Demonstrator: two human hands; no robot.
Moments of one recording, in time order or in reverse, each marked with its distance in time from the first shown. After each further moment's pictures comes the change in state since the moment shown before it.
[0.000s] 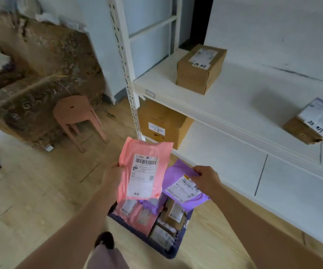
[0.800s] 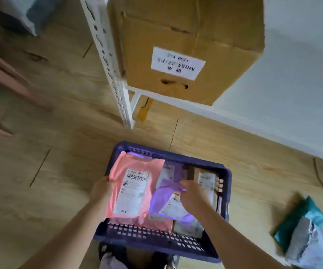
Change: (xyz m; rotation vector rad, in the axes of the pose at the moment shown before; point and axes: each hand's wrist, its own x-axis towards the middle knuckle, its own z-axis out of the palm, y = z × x) left_hand 0.419 -0.184 0.003 0.569 -0.173 -0.285; right_hand 0.217 0.068 0.334 -0.134 -0.137 0.453
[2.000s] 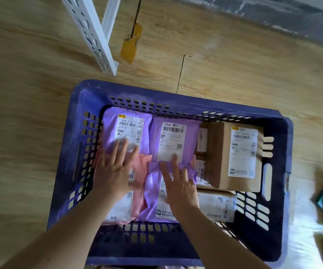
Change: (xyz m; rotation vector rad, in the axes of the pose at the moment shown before) left_hand 0.202 -0.155 0.112 1.474 0.035 1.058; right_hand 0.131 0.083 0.240 -0.508 0.087 -0.159
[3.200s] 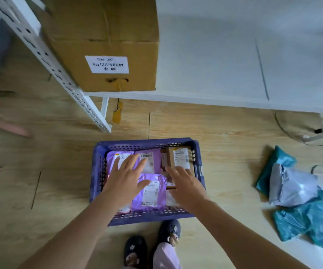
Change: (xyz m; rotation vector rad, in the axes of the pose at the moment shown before) left_hand -0.143 0.092 -0.339 -0.032 0.013 0.192; right_hand -0.227 0.074 -0.264 0.353 0.087 -0.024
